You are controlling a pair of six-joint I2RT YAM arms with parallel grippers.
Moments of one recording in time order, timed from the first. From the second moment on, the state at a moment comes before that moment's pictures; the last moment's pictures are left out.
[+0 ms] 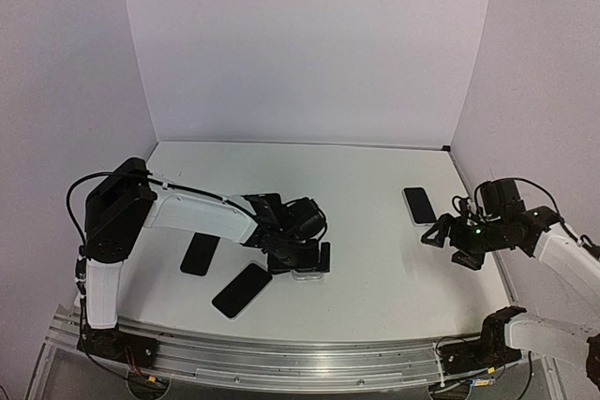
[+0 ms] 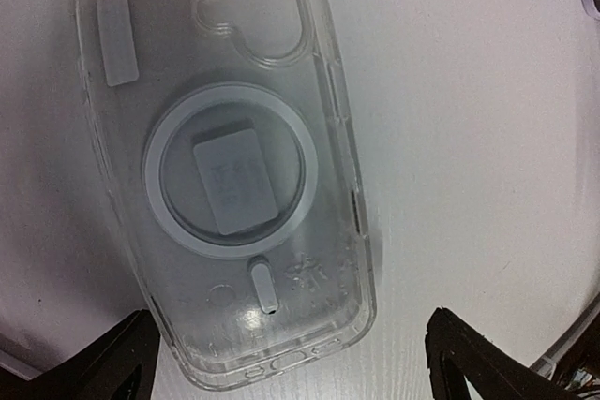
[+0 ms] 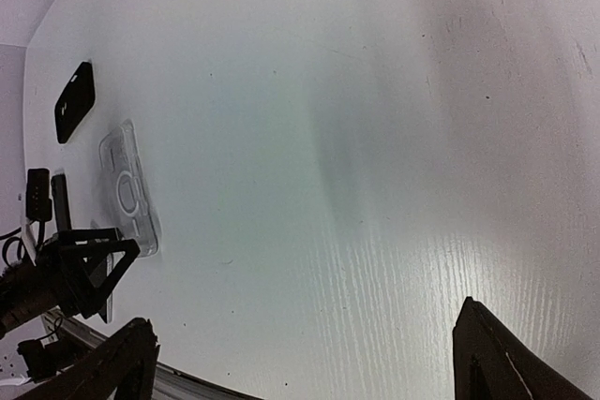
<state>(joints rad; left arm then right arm) -1.10 2.06 1.40 -0.44 -0.04 -0.99 0.23 0.89 0.65 -0.74 -0.29 0.63</state>
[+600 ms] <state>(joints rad) -1.12 2.08 1.45 -0.38 0.09 -0.86 0.23 0.84 0.65 -0.77 -0.28 0.62</state>
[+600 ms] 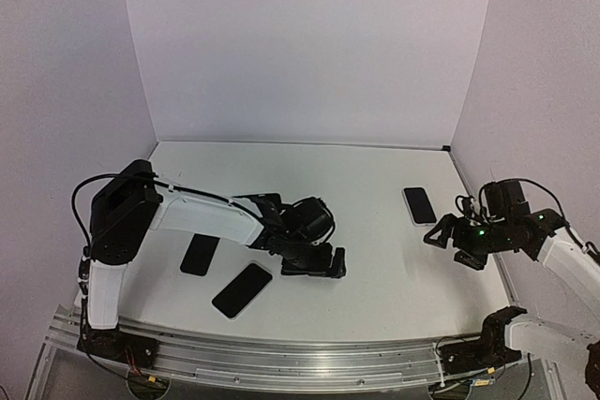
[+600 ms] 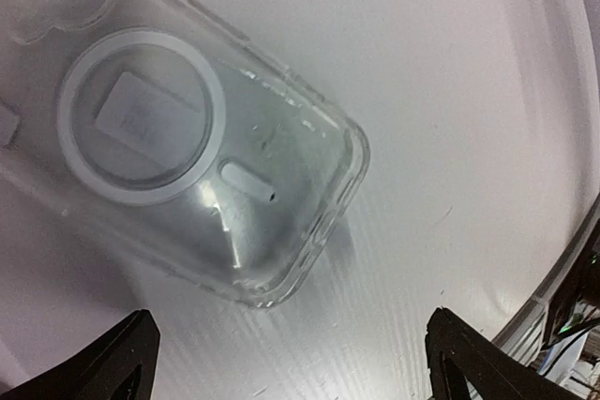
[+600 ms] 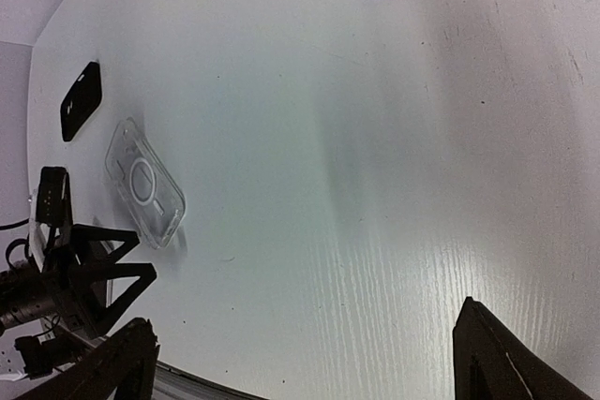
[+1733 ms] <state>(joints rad) -0.97 1.66 0.94 -0.60 0.01 -0.59 0.23 0.85 0.65 -0.78 -0.31 0.50</state>
